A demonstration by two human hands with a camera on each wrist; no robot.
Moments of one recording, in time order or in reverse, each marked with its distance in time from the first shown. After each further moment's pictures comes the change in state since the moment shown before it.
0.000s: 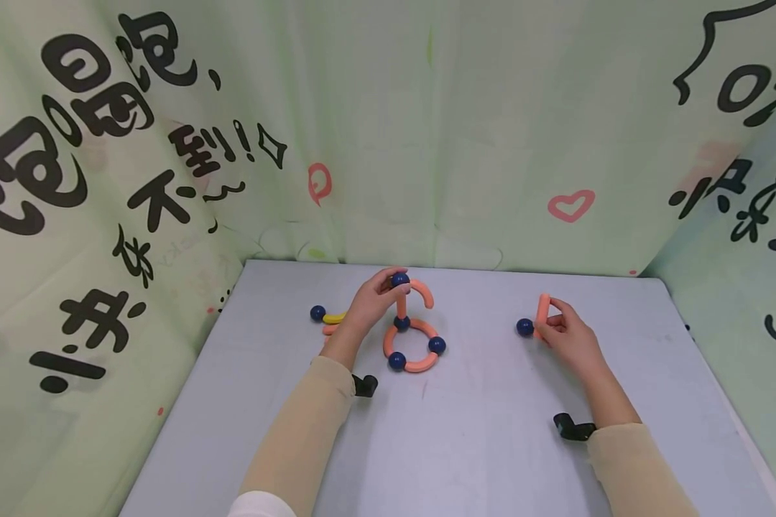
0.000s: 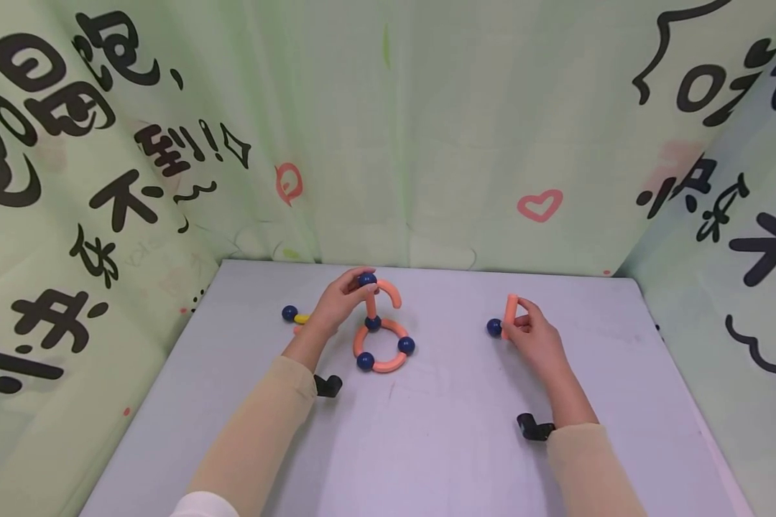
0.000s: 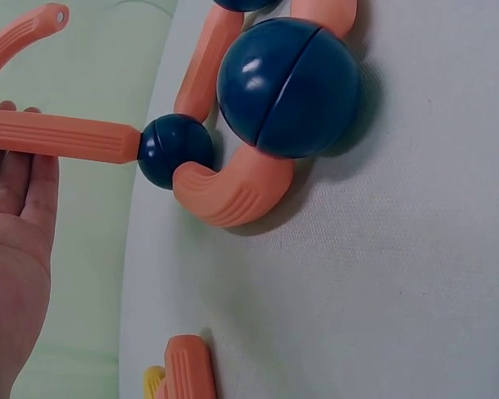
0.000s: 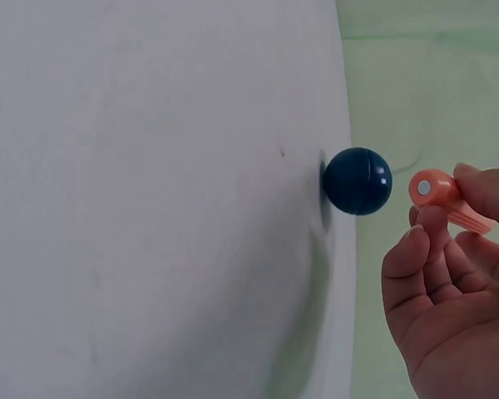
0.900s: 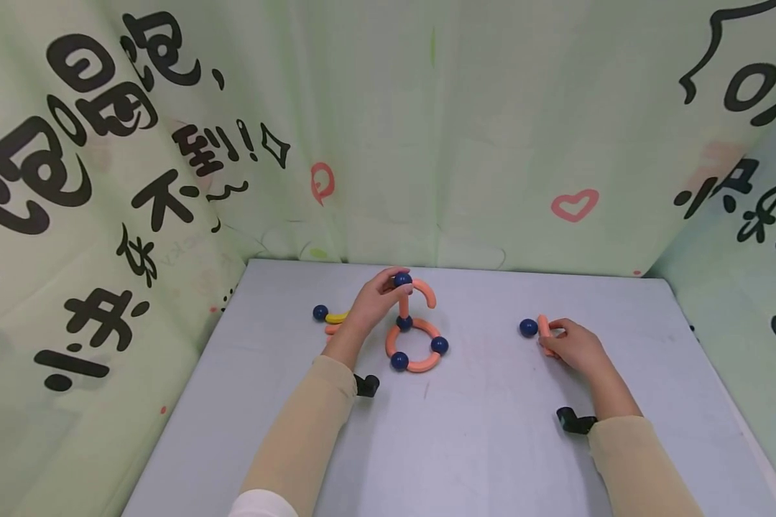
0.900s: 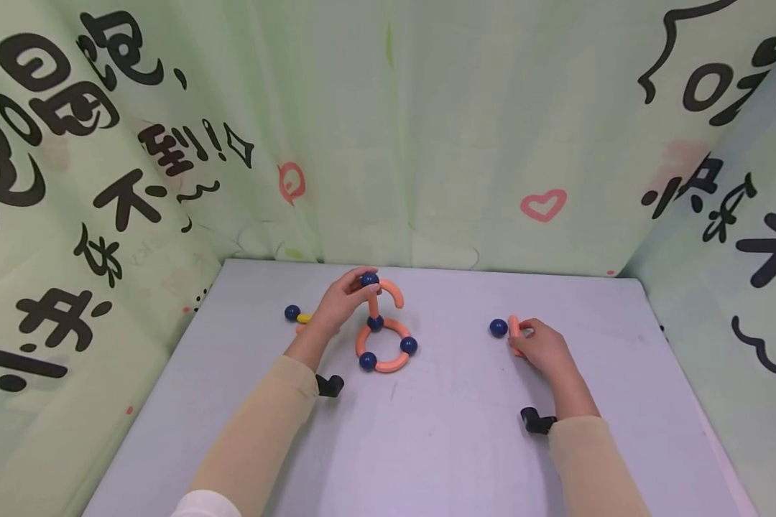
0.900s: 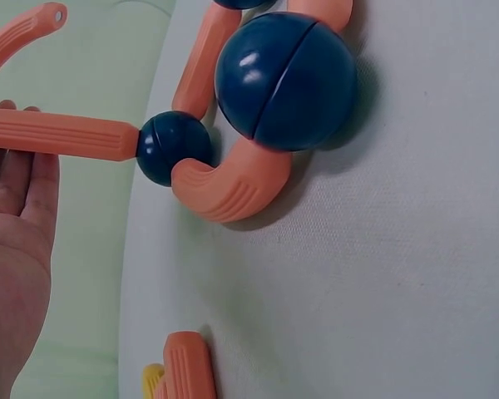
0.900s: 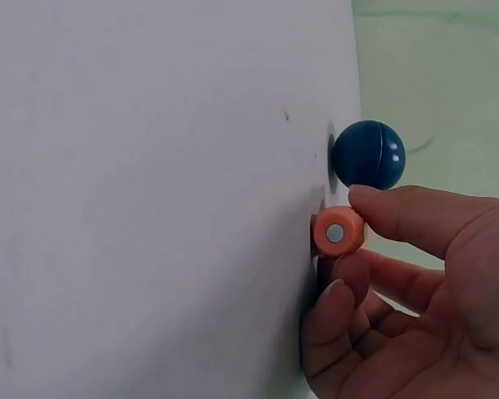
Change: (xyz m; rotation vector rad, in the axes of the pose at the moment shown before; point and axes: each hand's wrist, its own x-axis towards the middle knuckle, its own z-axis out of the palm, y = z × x) left_hand 0.001 -0.005 -0.002 -0.009 -0.009 0.059; right_hand 0.013 0.017 -0.003 -0.223 -0.184 0.123
